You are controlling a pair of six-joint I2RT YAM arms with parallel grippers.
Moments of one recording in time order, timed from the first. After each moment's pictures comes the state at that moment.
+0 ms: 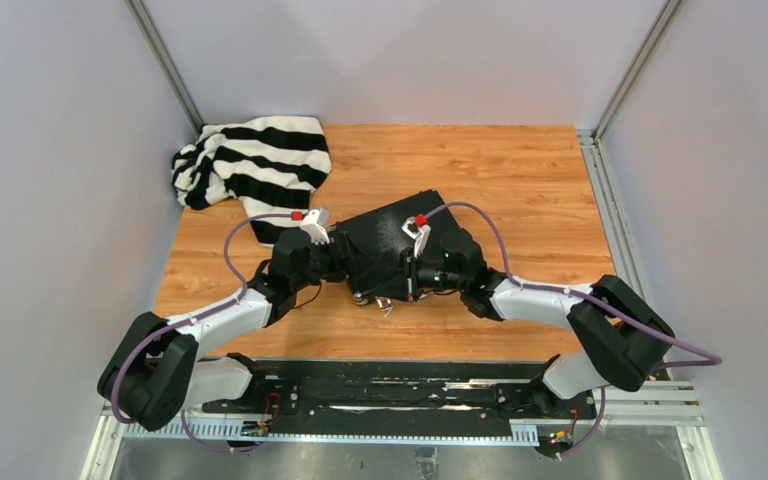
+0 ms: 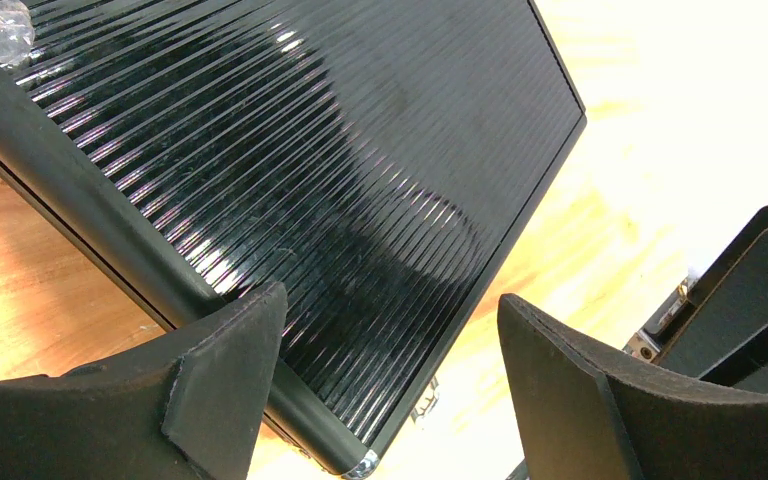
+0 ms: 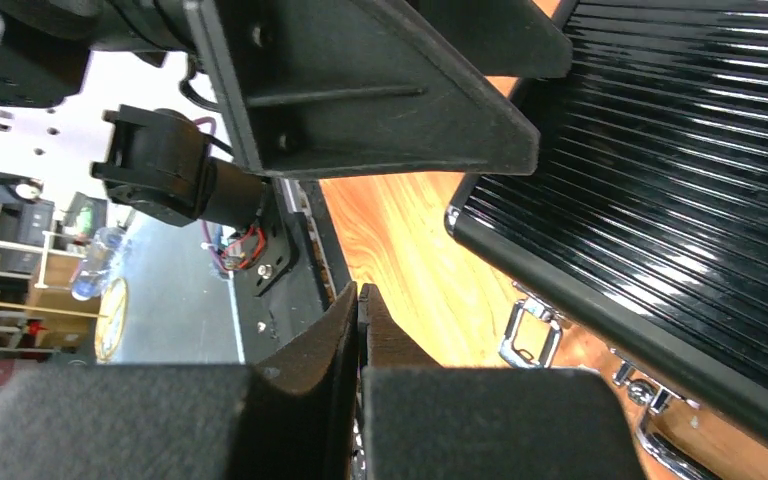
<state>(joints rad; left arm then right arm) -0.50 1.20 0.43 0.38 0.24 -0.66 0.76 1.46 0.57 0.58 -0.62 0.61</state>
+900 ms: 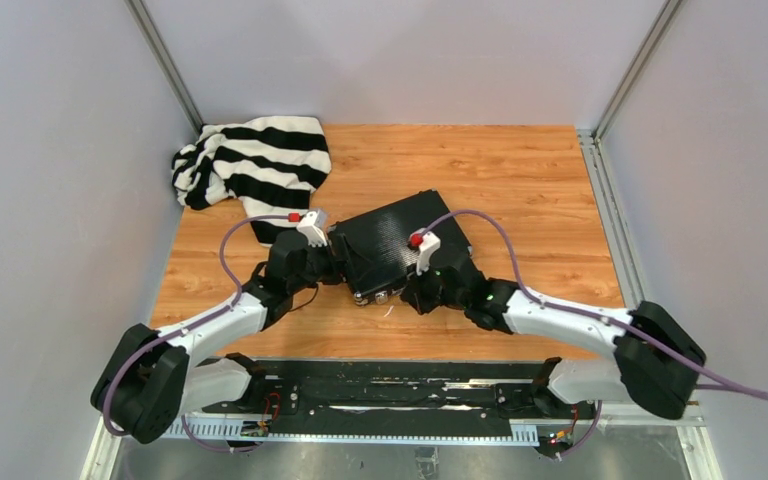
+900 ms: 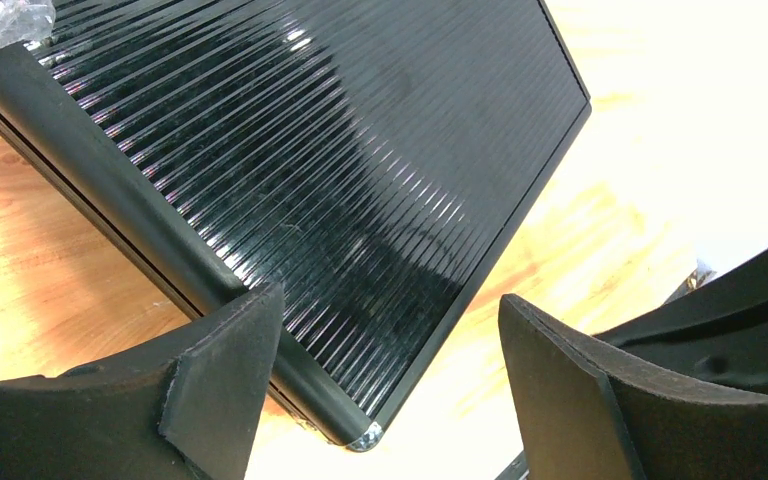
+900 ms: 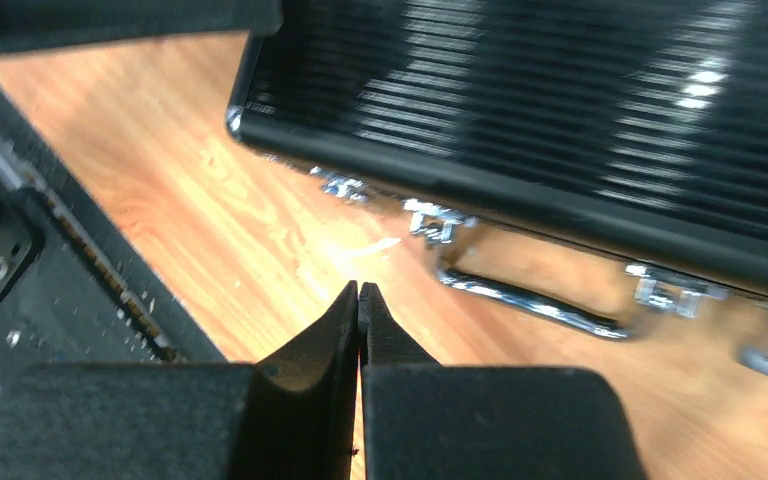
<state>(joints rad) -0.50 1.14 0.42 0.31 0.23 -0.65 0.92 1.30 0.62 0.06 -0.08 0.33</state>
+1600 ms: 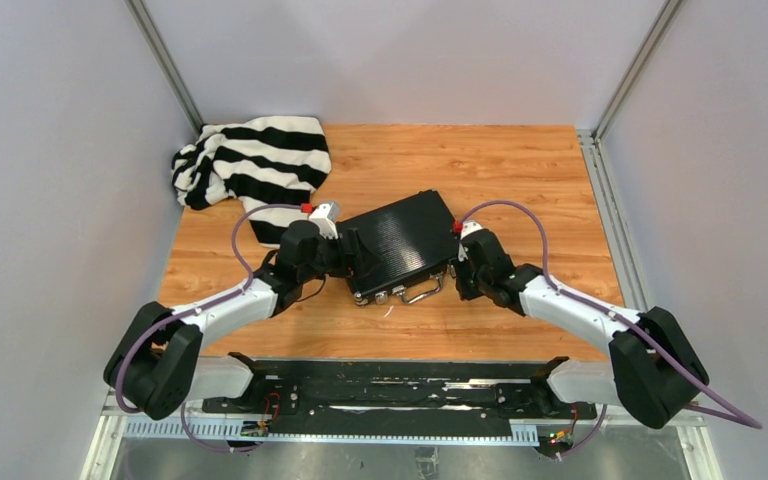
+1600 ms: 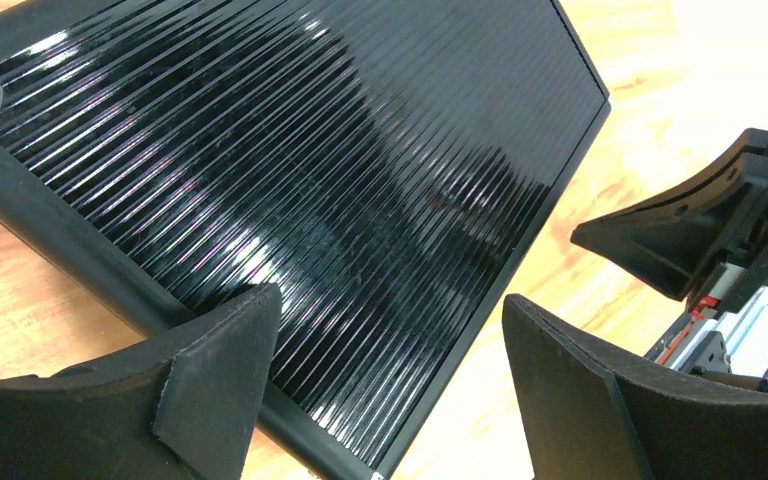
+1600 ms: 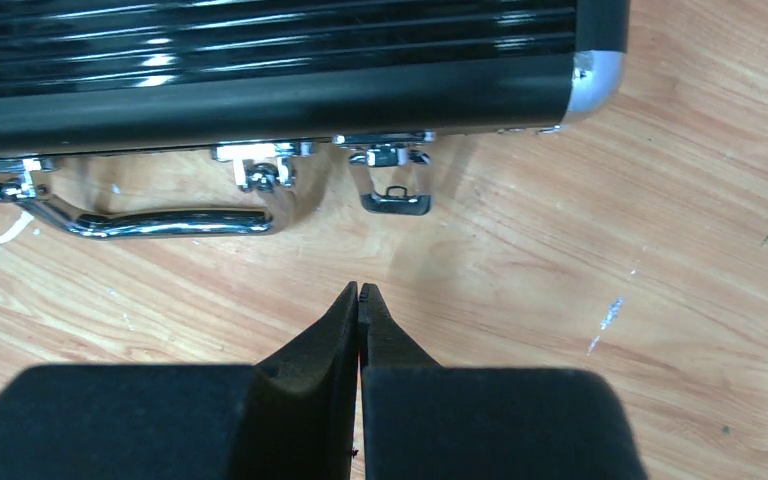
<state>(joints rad) -0.53 1.25 0.51 0.29 0.23 -0.57 0.61 1.25 0.61 -0.23 0.07 0.22</state>
